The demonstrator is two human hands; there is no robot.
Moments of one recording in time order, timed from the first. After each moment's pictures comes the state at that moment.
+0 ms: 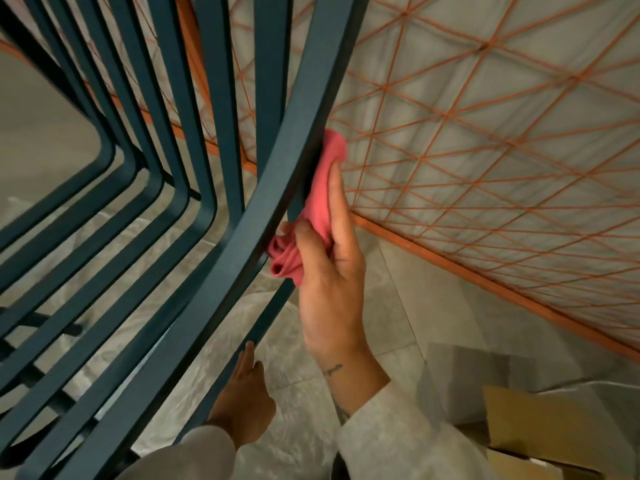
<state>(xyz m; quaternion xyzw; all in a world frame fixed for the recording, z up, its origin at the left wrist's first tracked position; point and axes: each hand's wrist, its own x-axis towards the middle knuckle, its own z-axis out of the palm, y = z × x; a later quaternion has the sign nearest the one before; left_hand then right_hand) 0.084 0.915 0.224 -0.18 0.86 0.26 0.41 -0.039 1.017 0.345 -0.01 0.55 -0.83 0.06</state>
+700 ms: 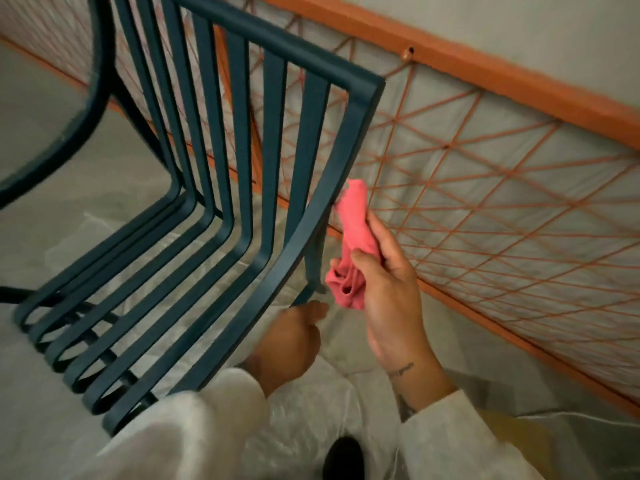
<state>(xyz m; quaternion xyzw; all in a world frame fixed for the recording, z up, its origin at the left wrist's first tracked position) 0.013 0.951 0.398 -0.09 0.90 0.38 0.19 -0.043 1.078 0.470 0.08 0.61 -0.78 0.14</state>
